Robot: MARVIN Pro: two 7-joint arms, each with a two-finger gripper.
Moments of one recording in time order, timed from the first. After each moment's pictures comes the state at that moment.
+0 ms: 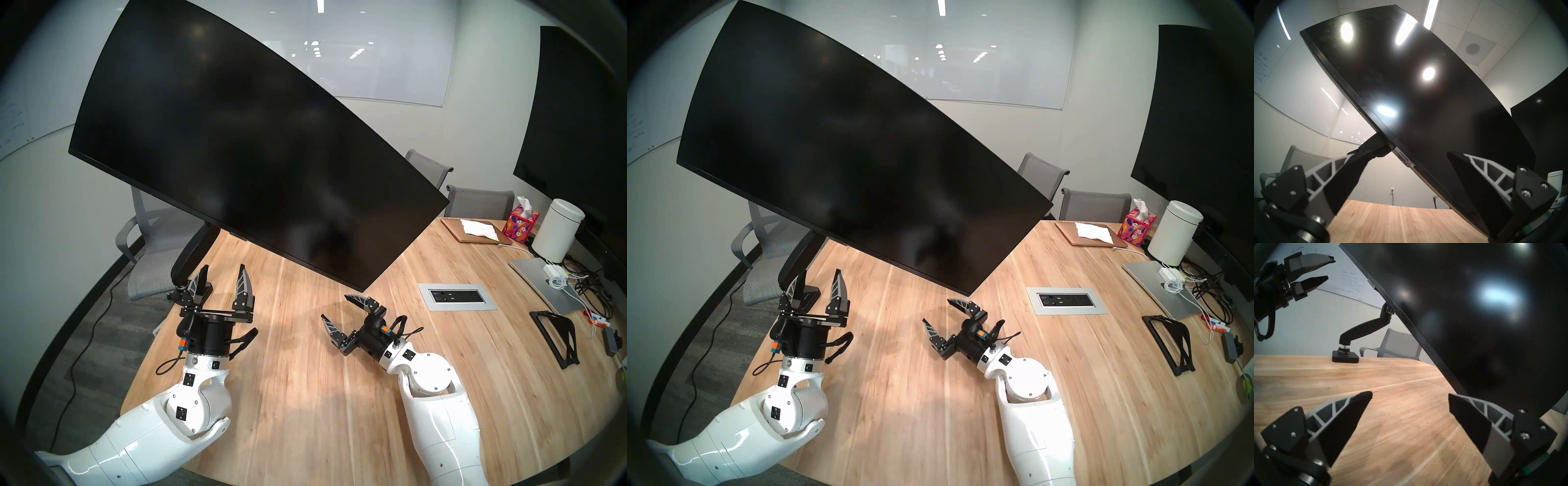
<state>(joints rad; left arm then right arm) 1.70 -0.89 -0.99 -1.77 -0.30 -0.90 0.60 -1.61 -1.57 1.62 -1.45 -0.19 -0.35 0.75</state>
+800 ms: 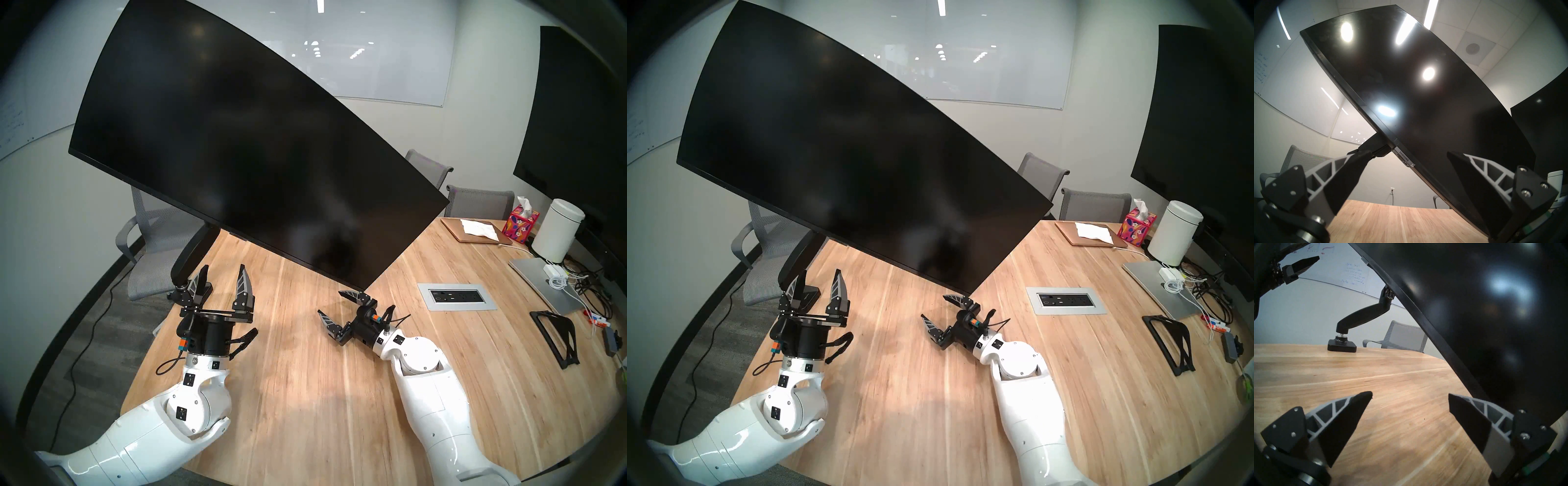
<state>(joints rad) 1.70 -0.89 -0.99 -1.77 -0.30 -0.90 0.60 -1.43 -1.56 1.60 -1.23 -0.22 -0.37 0.75</state>
